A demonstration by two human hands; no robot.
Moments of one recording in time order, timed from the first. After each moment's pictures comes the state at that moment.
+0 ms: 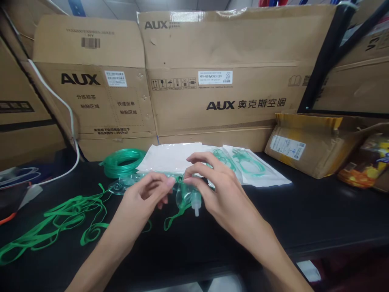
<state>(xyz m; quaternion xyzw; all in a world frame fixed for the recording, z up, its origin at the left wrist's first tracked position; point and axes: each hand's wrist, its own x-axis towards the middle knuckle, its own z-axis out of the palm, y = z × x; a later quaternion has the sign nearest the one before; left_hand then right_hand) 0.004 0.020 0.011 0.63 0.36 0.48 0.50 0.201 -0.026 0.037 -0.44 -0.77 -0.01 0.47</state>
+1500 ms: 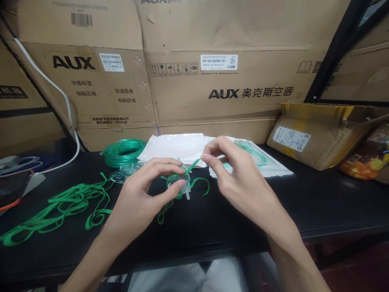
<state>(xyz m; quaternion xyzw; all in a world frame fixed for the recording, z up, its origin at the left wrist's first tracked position) 0.001 0.015 0.012 0.80 0.25 0.50 0.21 0.218 -0.031 0.044 -0.49 -0.70 0.06 0.51</state>
